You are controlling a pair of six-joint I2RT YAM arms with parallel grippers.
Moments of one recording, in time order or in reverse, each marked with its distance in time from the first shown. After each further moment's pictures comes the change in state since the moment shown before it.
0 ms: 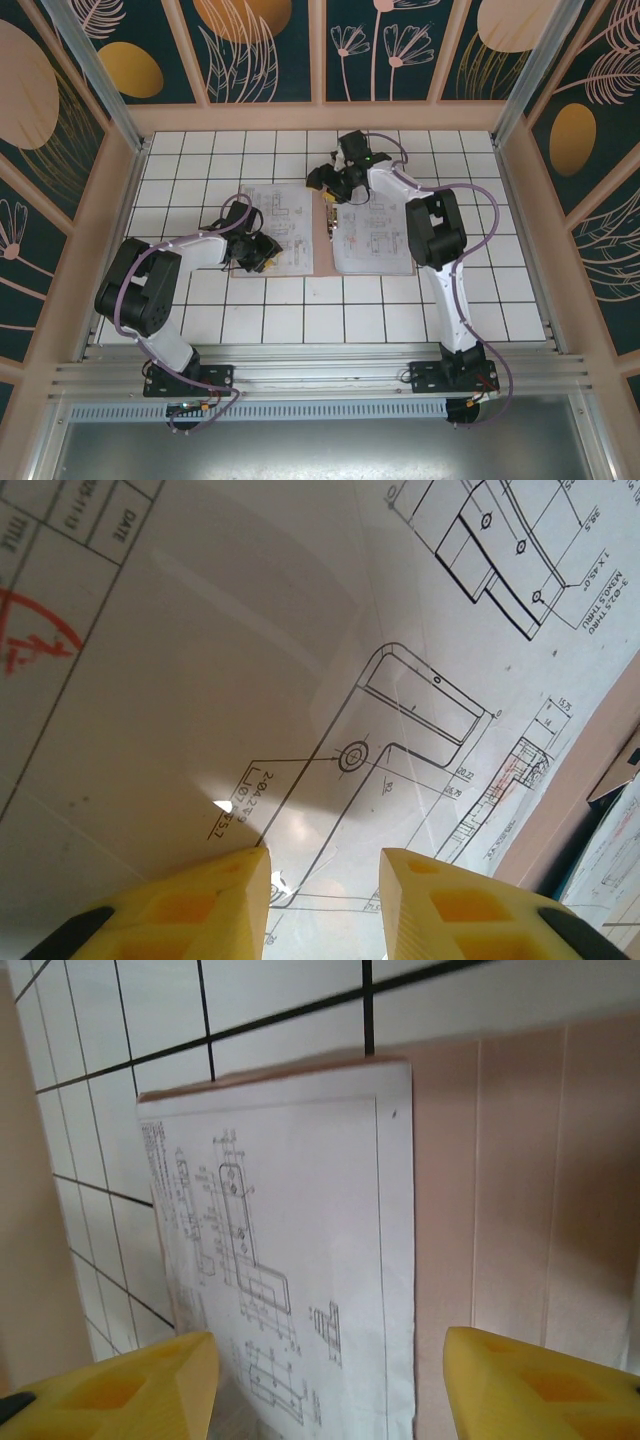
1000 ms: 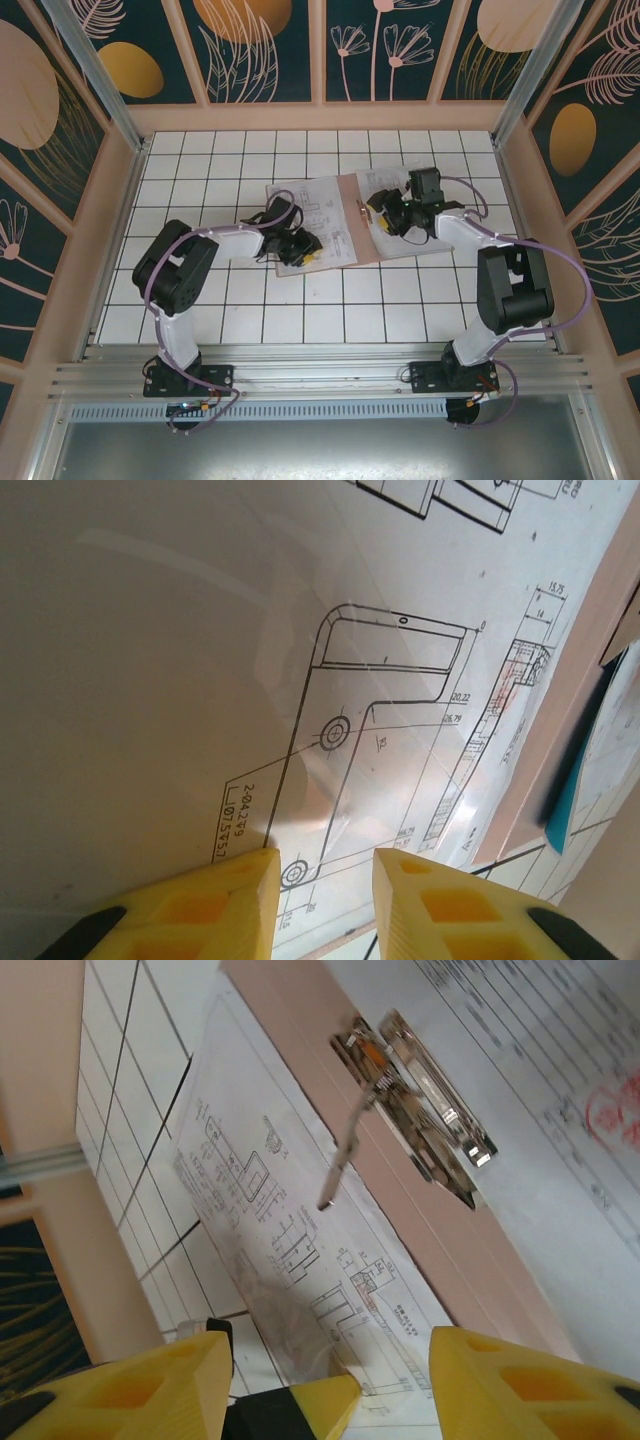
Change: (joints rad) left arm -0.202 0.231 0.219 0.114 0.100 -0.051; right arm -0.206 -0.706 -0.913 0.339 0.087 0.381
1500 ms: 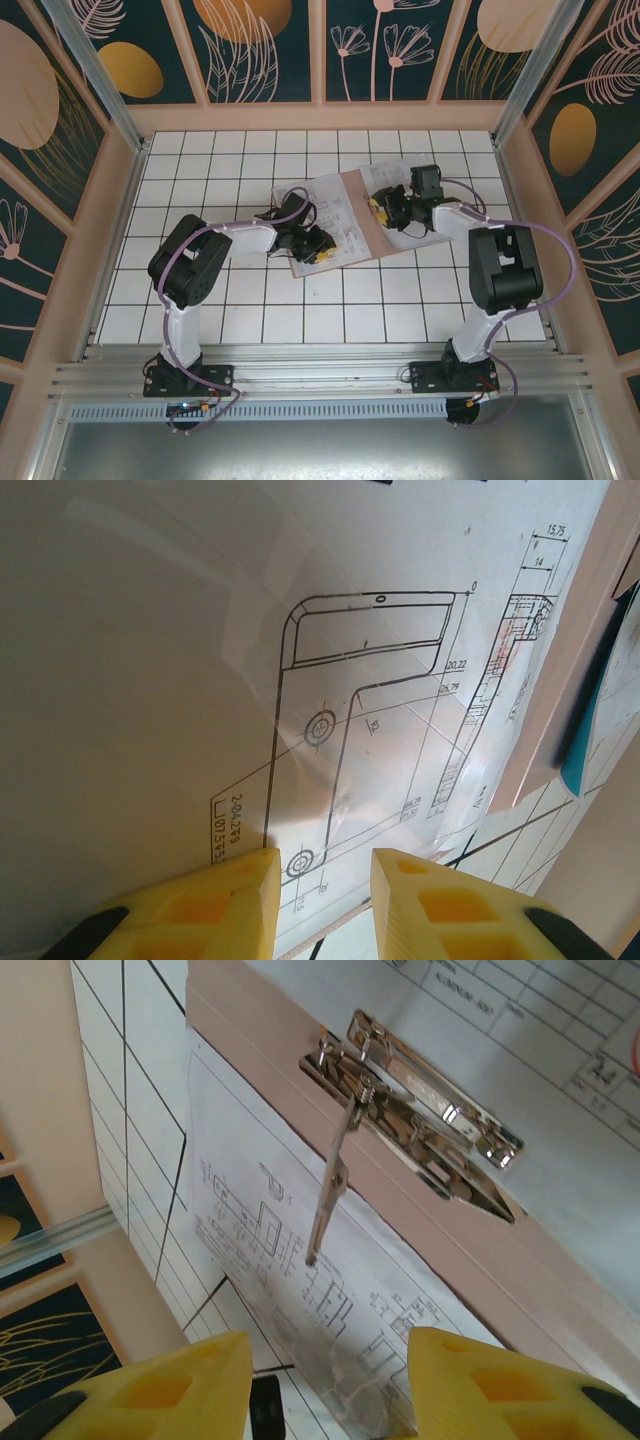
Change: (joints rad) left arm -0.042 0.081 0.107 -0.018 0.044 0.000; right arm -0.037 0.143 0.068 0.074 -0.013 0.125
